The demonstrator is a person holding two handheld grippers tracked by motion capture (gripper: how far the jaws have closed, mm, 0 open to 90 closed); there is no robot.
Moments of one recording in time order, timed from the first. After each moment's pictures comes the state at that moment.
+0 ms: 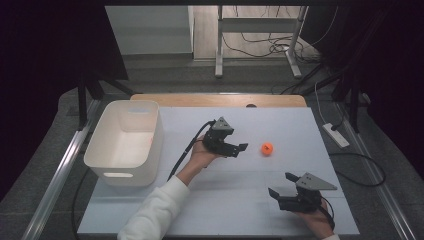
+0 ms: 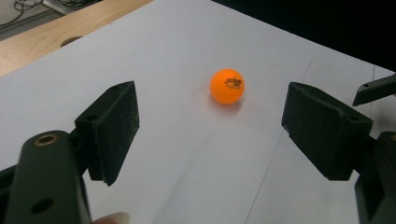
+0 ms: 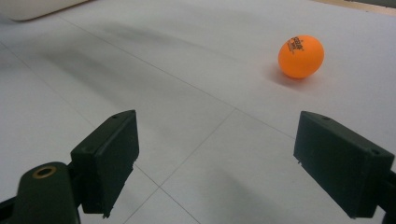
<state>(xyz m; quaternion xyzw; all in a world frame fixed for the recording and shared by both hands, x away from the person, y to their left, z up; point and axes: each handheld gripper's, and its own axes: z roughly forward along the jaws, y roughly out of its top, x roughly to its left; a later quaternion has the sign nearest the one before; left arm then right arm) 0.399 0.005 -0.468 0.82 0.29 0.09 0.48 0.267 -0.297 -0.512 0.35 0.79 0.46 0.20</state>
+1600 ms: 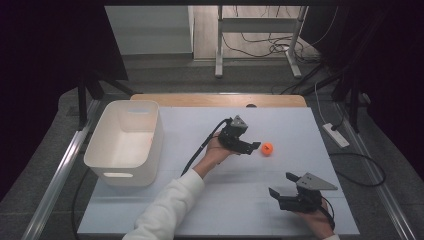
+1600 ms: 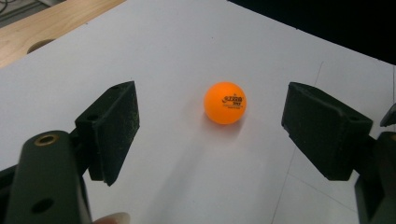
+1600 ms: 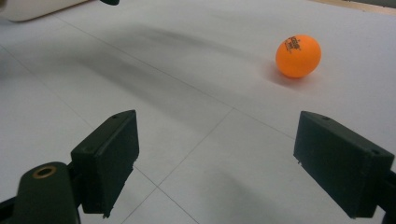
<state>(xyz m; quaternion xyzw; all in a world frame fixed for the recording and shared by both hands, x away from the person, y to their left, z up) 0.423 -0.040 -0.475 0.84 0.28 0.08 0.46 0.267 -0.298 -0.512 0.35 0.79 0.46 0.21</state>
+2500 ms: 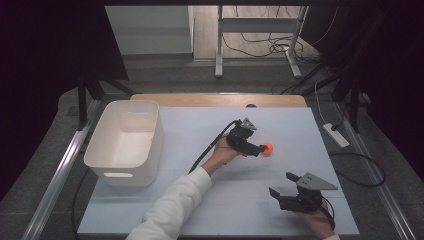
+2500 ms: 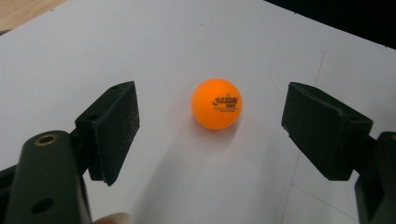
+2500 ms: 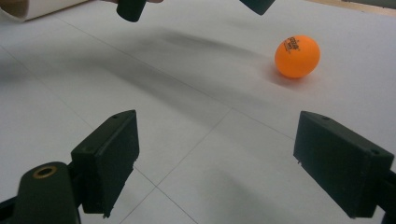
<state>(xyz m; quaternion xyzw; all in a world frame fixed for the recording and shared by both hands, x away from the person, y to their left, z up) 0.432 -0.066 -0.488 0.85 0.27 0.06 0.45 0.268 -0.299 -0.512 0.35 0.79 0.46 0.21</state>
